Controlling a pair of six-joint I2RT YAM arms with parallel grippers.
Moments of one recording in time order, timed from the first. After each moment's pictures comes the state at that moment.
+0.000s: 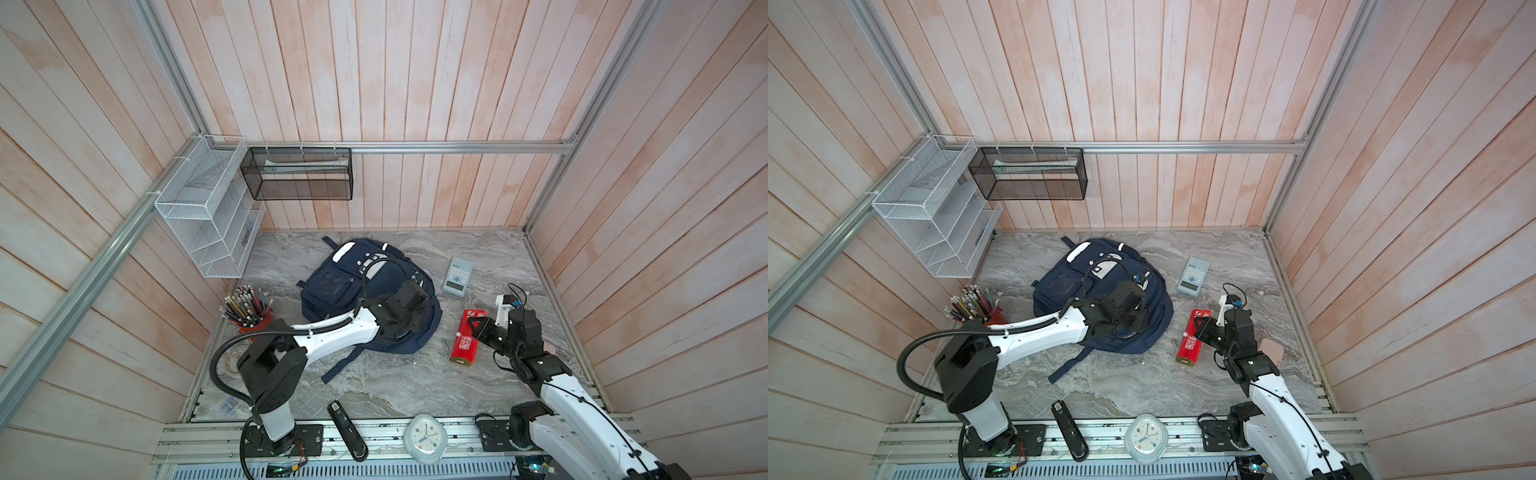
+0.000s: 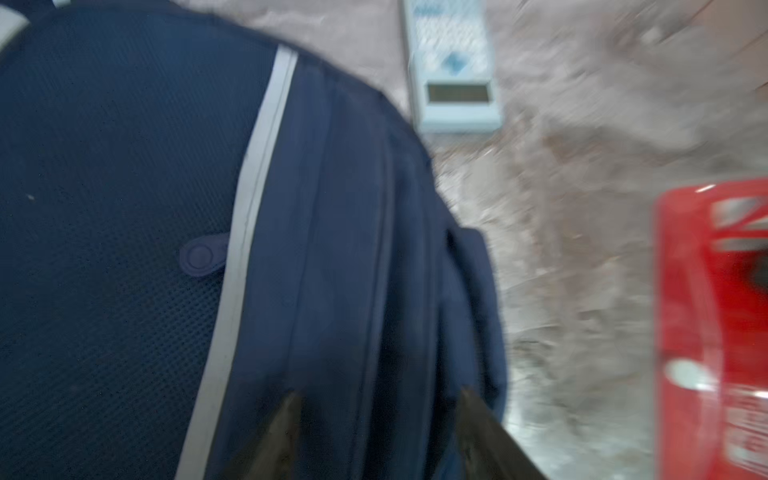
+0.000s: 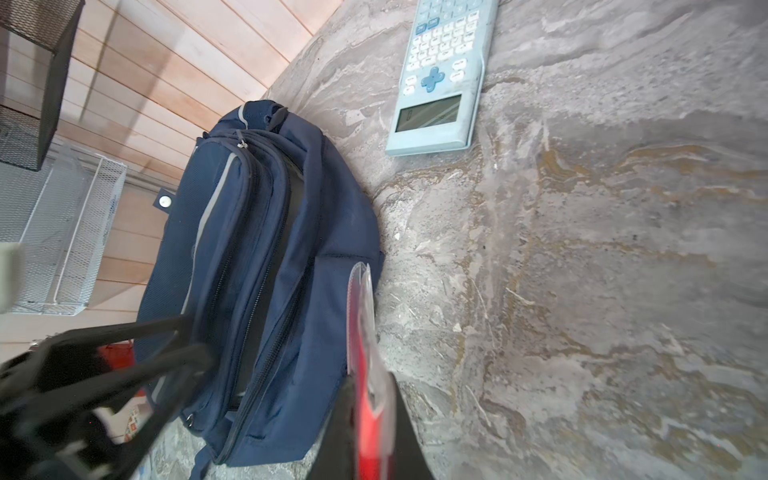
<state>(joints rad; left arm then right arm) -0.92 1.81 1.27 -0.39 -0.25 -0.33 0.24 0.81 0.37 -0.12 -0.25 0.74</state>
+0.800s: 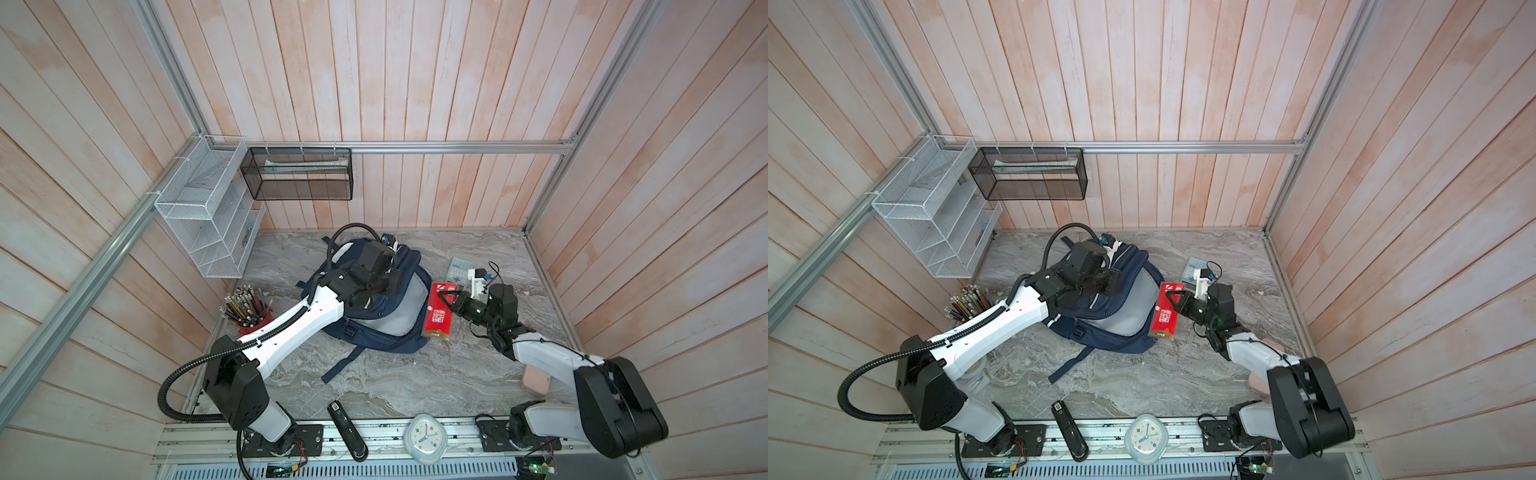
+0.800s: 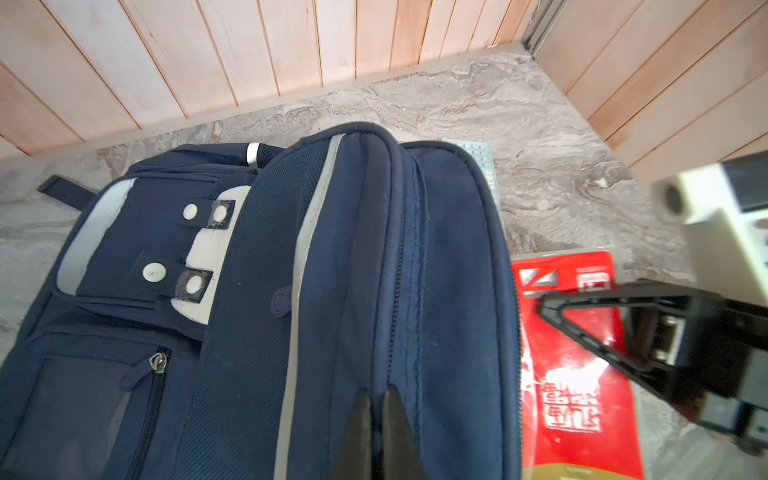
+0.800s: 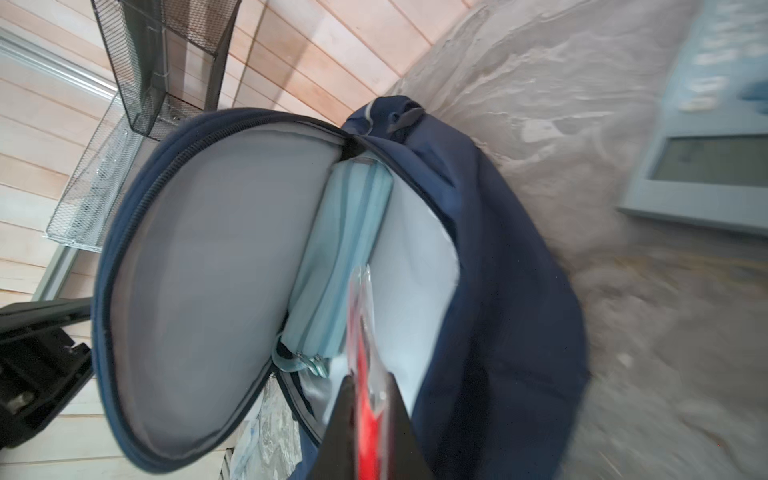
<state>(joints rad) -0.69 1.56 1.41 -0.53 -0.06 -0.27 0.34 1.40 0.58 0.50 -0.50 0.86</state>
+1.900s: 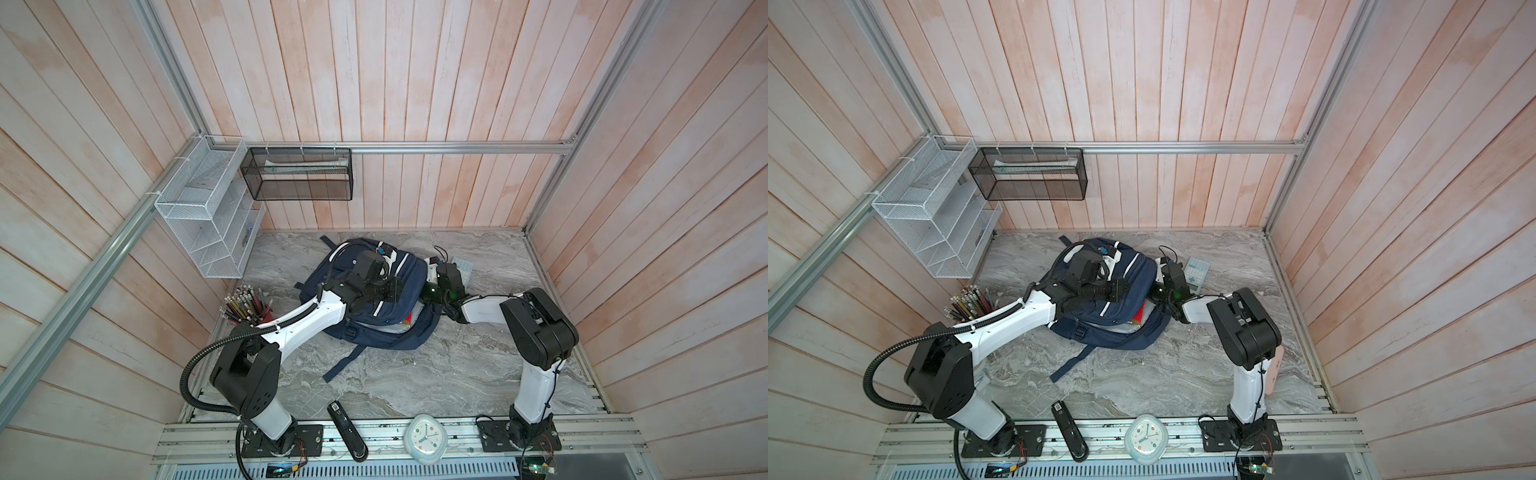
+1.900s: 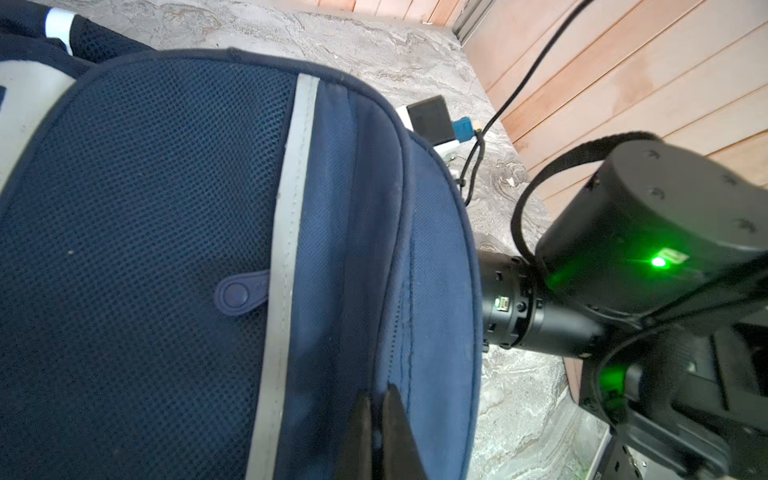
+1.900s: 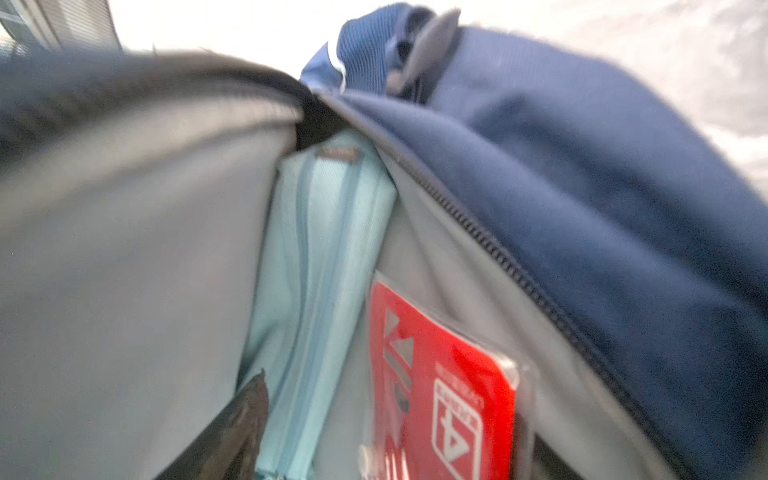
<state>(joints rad) -0.63 1.63 1.20 -0.22 0.24 -0.43 0.49 1.92 0.95 0.50 -0.43 0.95</state>
